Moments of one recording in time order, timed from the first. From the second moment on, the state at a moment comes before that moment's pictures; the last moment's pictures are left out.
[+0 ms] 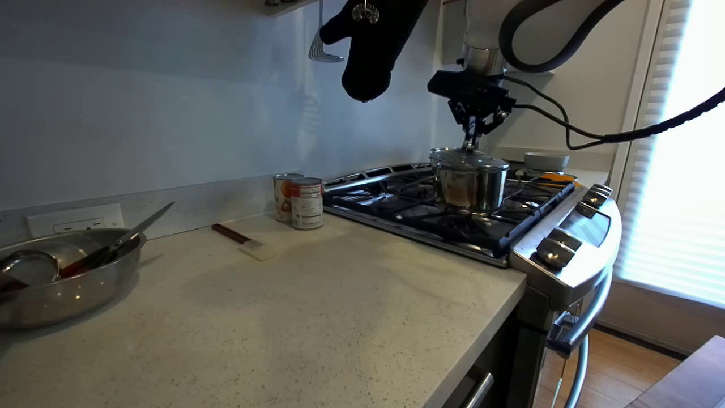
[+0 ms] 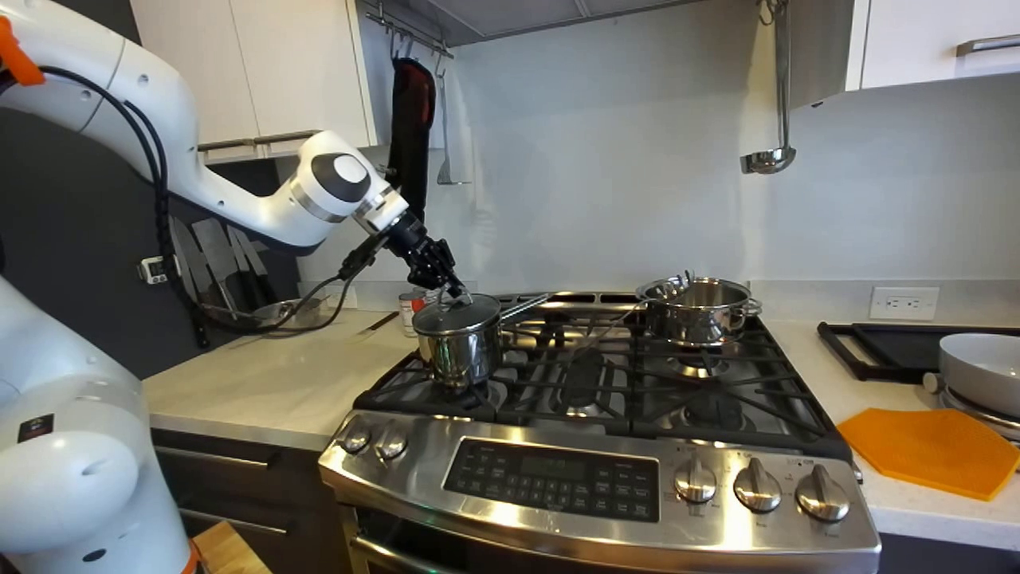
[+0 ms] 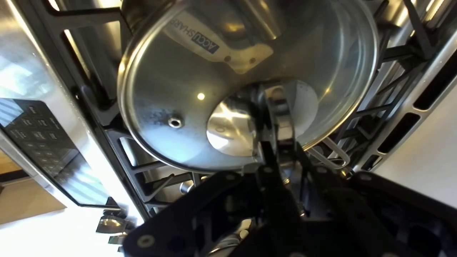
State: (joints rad) arm -0.17 -0.41 0.34 -2.46 -0.54 2.45 1.78
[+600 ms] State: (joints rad) arm -0.17 -0.39 0.33 -2.45 -0.54 2.44 1.79
